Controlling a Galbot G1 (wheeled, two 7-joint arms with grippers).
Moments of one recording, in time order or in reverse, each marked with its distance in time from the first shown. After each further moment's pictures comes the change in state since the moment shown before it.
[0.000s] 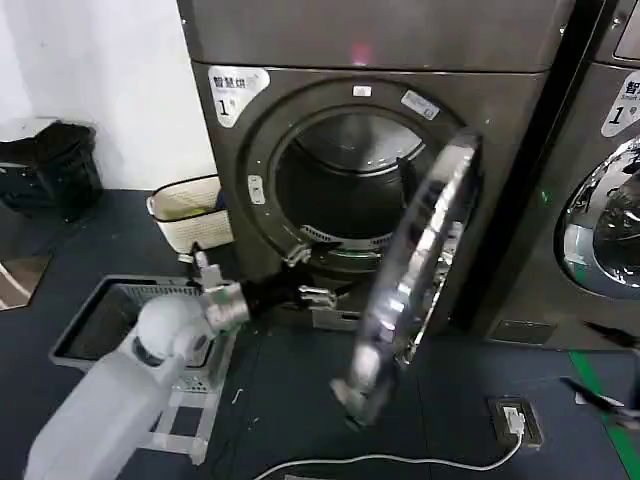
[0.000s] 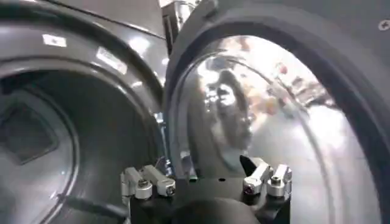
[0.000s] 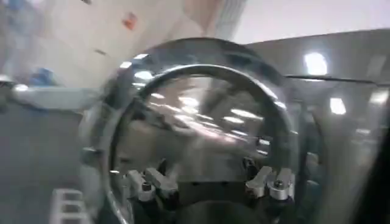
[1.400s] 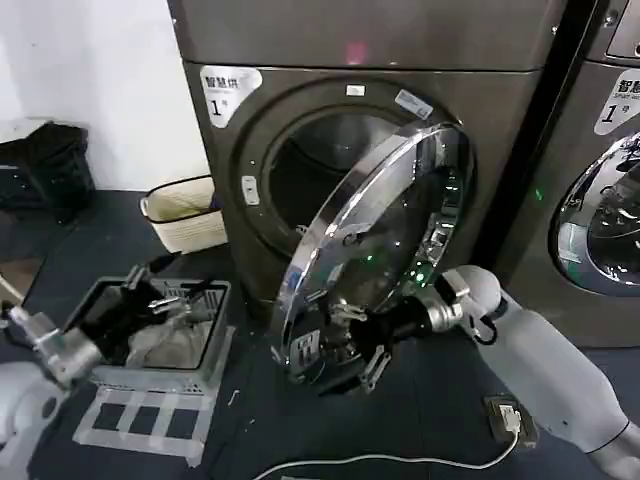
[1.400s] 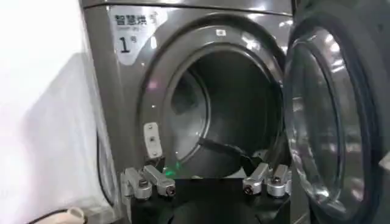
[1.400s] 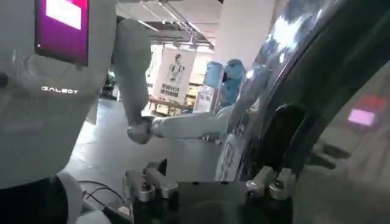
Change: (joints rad) left arm 0.563 0.153 -0.703 -0.163 -0.050 0.050 -0.090; right arm 1.406 -0.100 -1.626 -0.292 -0.076 -0.274 -0.275
